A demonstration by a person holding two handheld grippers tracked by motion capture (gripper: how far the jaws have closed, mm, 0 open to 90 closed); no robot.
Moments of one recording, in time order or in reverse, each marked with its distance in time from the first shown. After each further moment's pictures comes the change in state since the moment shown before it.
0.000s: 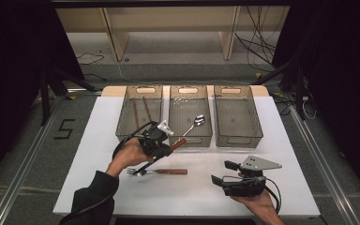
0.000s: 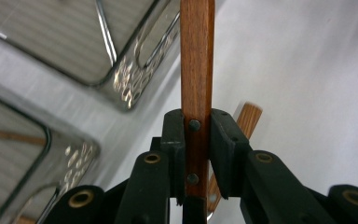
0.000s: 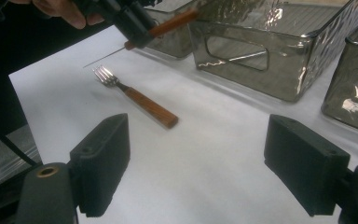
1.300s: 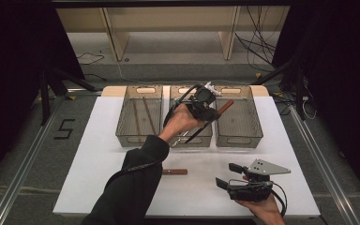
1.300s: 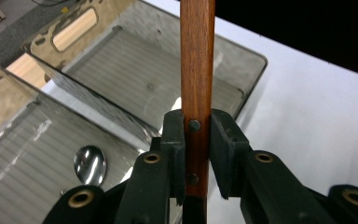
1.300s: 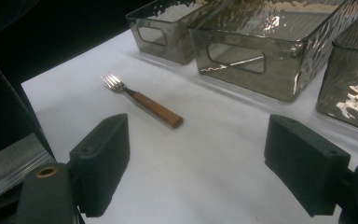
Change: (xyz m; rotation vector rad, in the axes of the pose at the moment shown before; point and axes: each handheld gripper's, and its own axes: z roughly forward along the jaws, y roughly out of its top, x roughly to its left) left arm -0.004 0.156 0.022 -0.235 -0.011 -0.036; right arm 0.003 -0.005 -0.017 -0.039 0.008 0.017
